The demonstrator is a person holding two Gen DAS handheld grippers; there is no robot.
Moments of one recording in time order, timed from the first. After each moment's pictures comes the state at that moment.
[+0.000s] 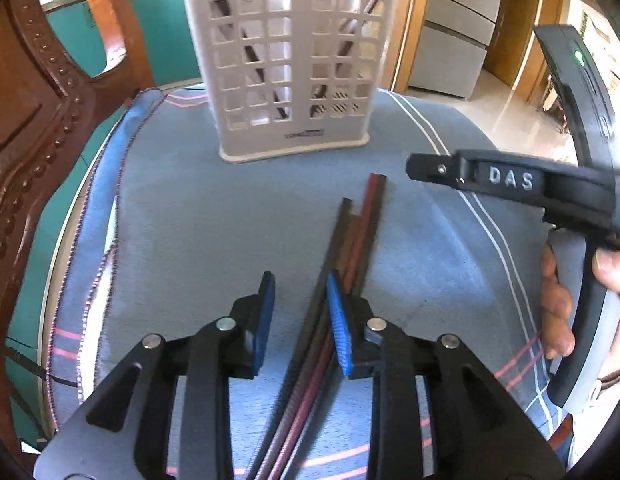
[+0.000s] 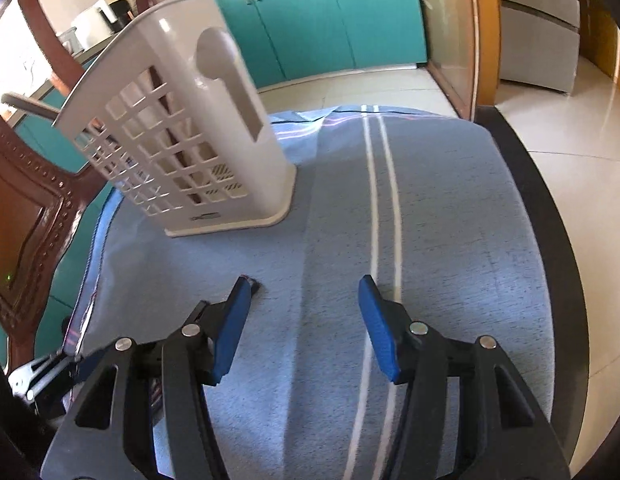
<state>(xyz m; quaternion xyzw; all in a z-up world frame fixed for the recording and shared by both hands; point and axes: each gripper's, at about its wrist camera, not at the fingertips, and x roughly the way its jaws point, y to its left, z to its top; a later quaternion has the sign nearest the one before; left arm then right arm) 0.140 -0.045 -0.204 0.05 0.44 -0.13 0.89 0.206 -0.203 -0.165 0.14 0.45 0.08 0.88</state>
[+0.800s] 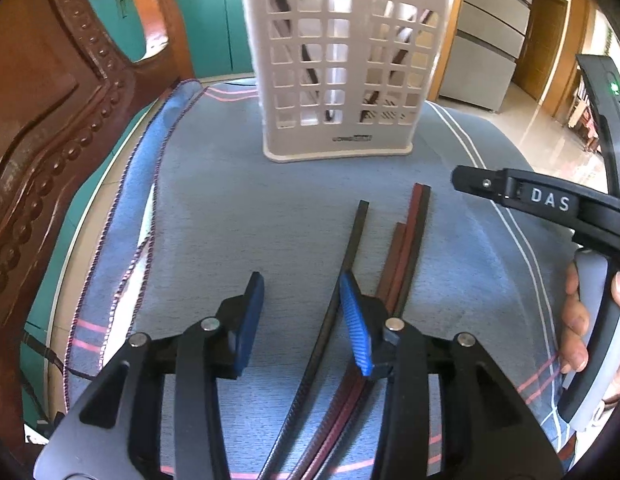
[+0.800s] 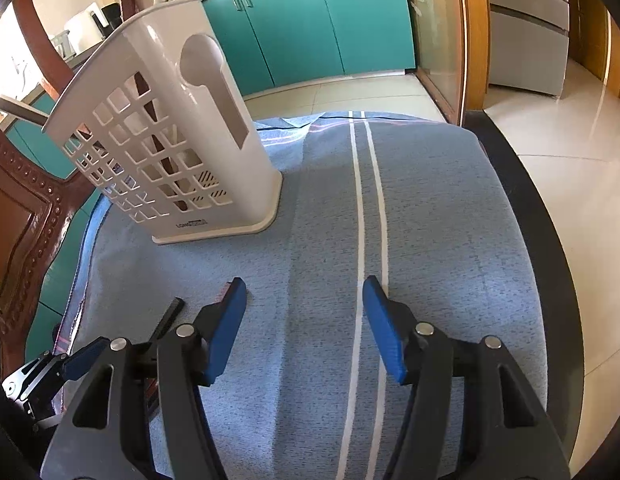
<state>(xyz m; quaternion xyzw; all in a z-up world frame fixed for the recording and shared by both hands) 0.155 -0.023 -0.204 0.03 0.44 -0.07 0.89 0.205 -0.204 -0.167 0.13 0.44 0.06 0.88</state>
